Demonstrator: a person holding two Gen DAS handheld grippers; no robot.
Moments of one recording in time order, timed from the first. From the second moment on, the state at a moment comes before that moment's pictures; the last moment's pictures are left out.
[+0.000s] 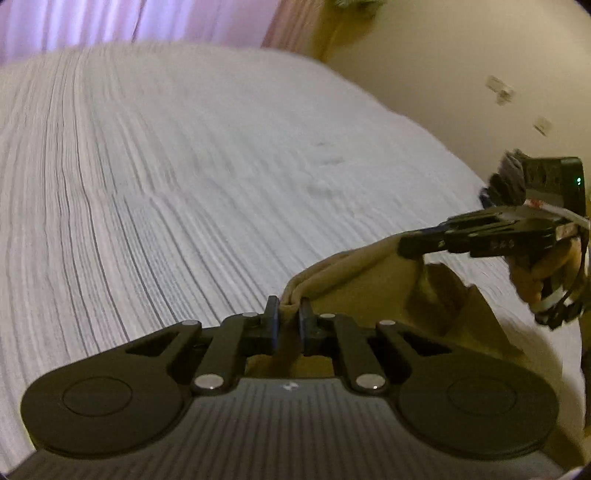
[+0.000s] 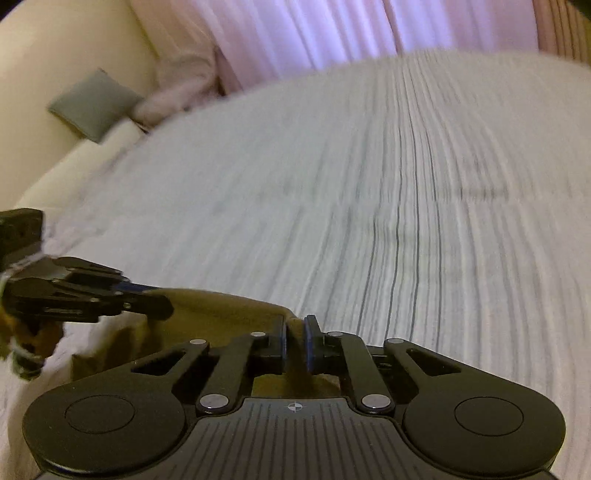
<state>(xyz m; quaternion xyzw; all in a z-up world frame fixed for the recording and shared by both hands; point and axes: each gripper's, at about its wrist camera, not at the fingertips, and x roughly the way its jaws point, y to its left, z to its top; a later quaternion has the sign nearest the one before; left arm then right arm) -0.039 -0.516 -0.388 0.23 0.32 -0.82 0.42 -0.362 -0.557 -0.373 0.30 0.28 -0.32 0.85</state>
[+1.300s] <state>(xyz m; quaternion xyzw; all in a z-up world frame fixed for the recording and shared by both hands) -0.096 -0.417 -0.410 0.32 0.23 -0.80 0.44 -0.336 -0.430 -0.397 0.18 0.38 -0.36 0.83</state>
